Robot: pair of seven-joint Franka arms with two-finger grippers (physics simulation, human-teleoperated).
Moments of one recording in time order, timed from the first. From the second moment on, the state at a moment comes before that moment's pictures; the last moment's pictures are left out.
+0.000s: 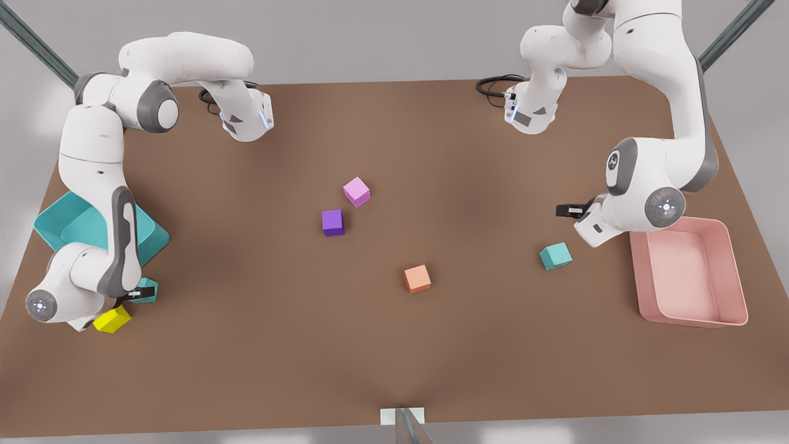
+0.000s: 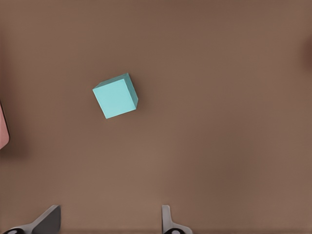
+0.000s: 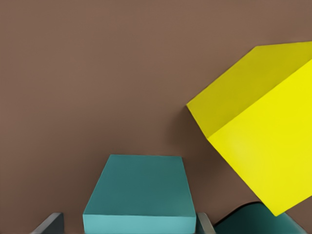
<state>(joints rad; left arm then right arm) -0.16 0.22 0.08 -1.74 -0.03 1.57 0.02 -0.28 0.89 -0.07 -1.29 -0.06 1.88 -0.34</state>
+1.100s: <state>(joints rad) -0.16 0.23 0.08 -1.74 -0.03 1.57 0.02 -0.08 0.85 -0.03 -1.29 0.00 1.81 -0.29</state>
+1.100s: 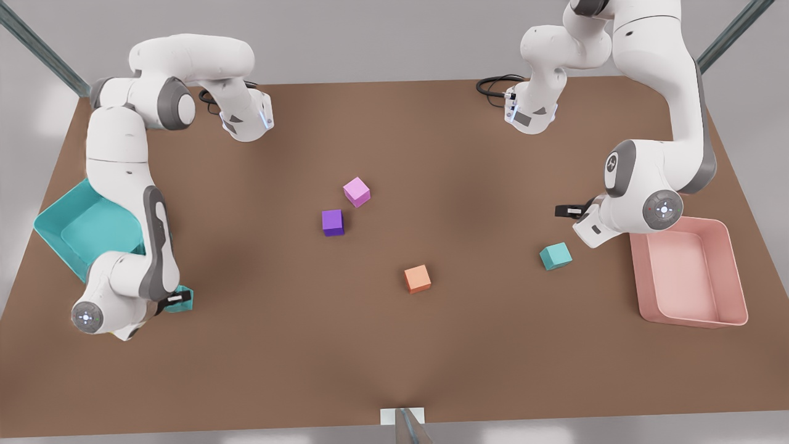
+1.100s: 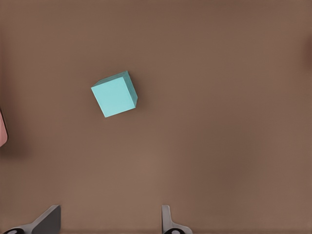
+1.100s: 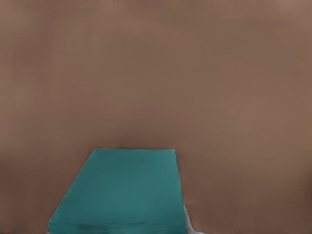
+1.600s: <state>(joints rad) -0.13 0.41 0.08 -1.85 -0.07 1.93 -0.04 0.69 0.84 -0.03 -1.19 0.06 1.83 0.16</state>
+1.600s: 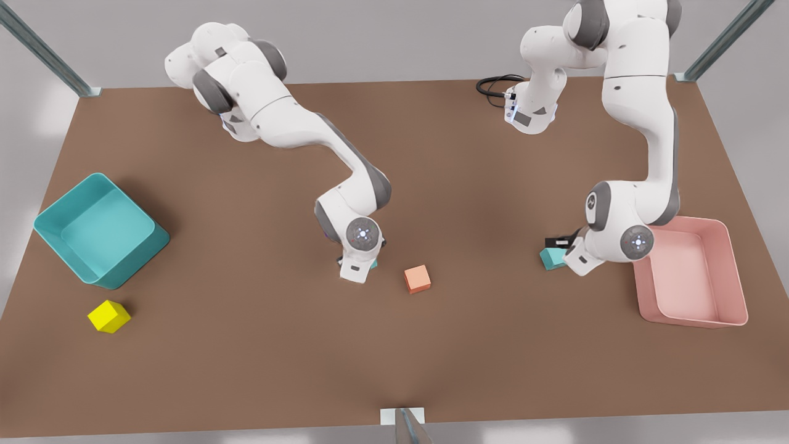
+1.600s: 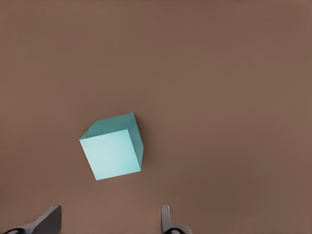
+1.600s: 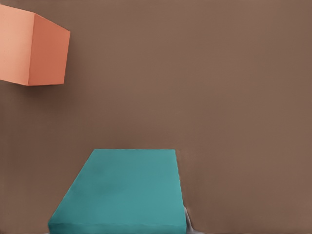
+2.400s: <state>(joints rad) -0.11 0.54 0.09 -2.00 -0.13 2.27 -0.32 0.37 0.58 -0.07 -1.18 0.09 1.64 0.66</state>
